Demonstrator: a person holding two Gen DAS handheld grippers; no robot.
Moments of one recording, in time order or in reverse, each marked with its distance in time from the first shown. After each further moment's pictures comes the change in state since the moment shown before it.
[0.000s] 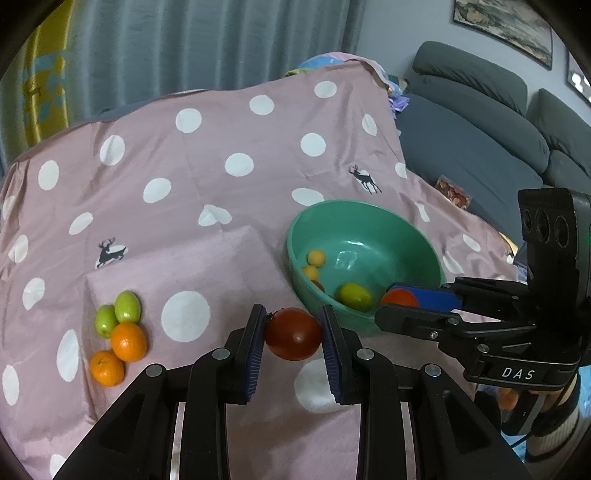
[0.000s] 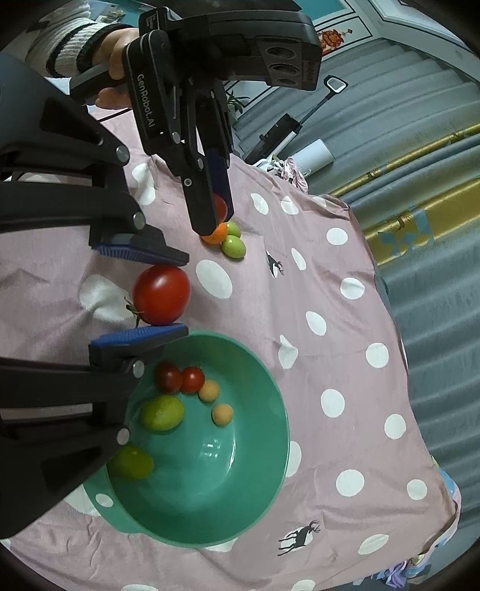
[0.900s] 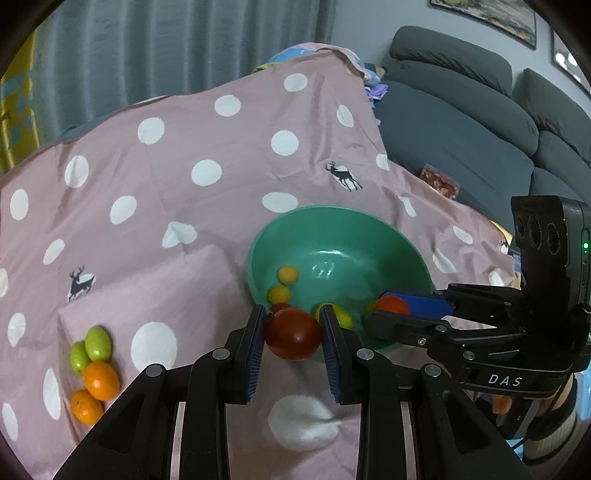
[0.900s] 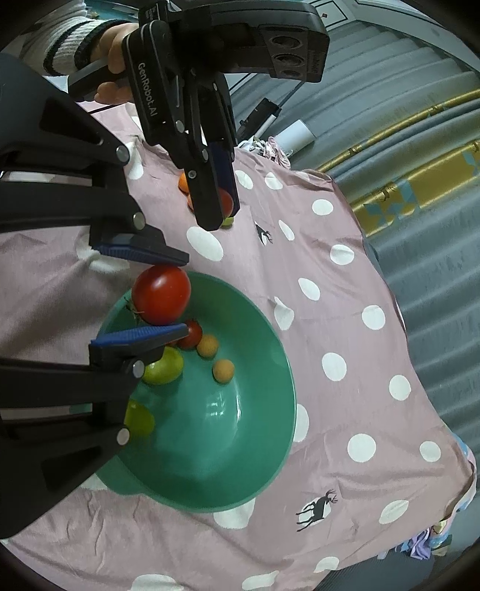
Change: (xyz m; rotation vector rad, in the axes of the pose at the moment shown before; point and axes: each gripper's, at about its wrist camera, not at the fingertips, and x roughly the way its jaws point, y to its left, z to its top) left arm 0.032 -0.031 0.025 0.080 0.021 -0.042; right arm -0.006 -0.043 -0.003 0.083 -0.032 -0.046
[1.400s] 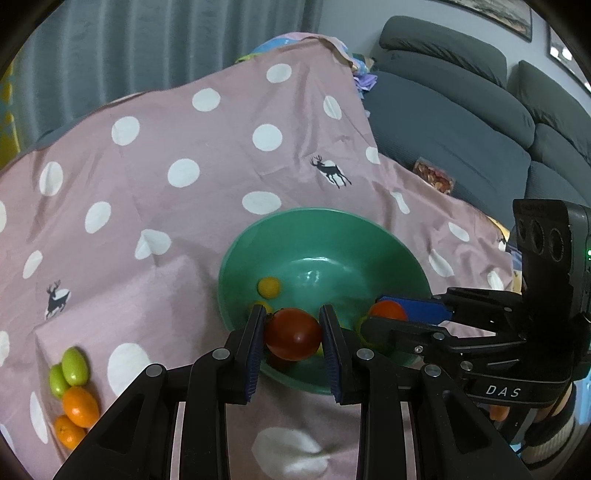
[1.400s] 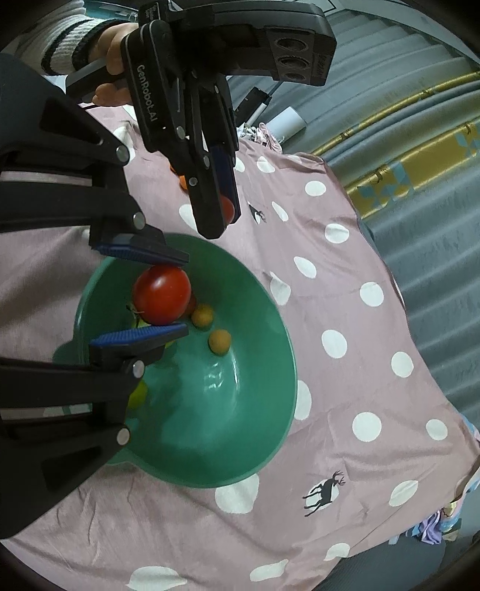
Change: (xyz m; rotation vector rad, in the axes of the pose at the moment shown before) left arm 0.035 -0.010 0.015 0.021 0.030 -0.038; right arm 0.004 -0.026 0.003 0.039 -0.004 -0.038
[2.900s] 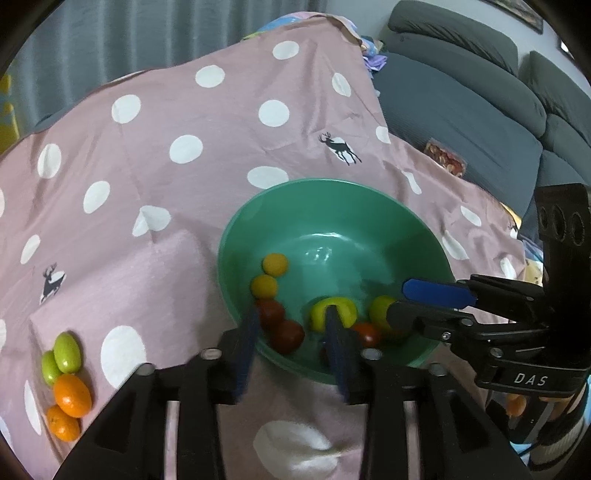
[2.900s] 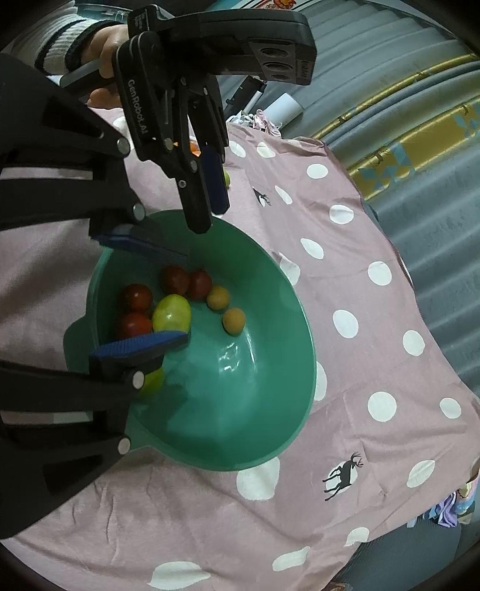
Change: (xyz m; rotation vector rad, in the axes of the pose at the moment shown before) left arm 0.018 0.006 -0.009 -0.012 0.062 0.028; right arm 0.004 -0.012 -0.006 0.048 0.017 -0.040
